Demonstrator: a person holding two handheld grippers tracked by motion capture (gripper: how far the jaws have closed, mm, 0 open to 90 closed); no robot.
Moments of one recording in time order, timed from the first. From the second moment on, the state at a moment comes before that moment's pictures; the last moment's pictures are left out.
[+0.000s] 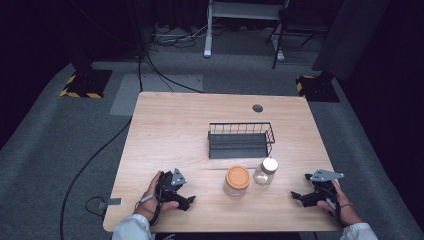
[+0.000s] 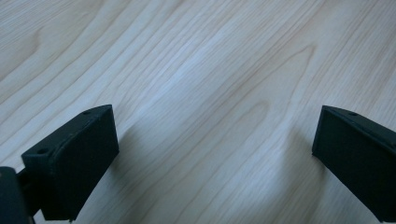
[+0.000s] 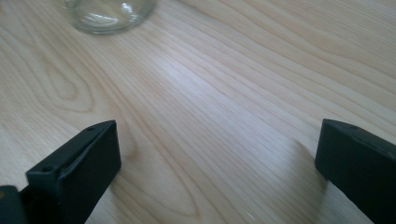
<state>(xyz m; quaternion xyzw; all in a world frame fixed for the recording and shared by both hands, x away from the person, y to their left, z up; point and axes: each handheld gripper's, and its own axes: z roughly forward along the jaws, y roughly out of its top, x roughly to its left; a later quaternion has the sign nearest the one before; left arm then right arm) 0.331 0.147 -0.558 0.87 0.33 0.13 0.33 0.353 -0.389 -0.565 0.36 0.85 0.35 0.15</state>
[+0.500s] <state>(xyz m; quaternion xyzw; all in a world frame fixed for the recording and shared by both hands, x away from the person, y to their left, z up) 0.331 0.146 -0.559 0.87 0.34 0.13 0.33 0.353 -0.392 -0.566 0.37 0.85 0.36 0.15</state>
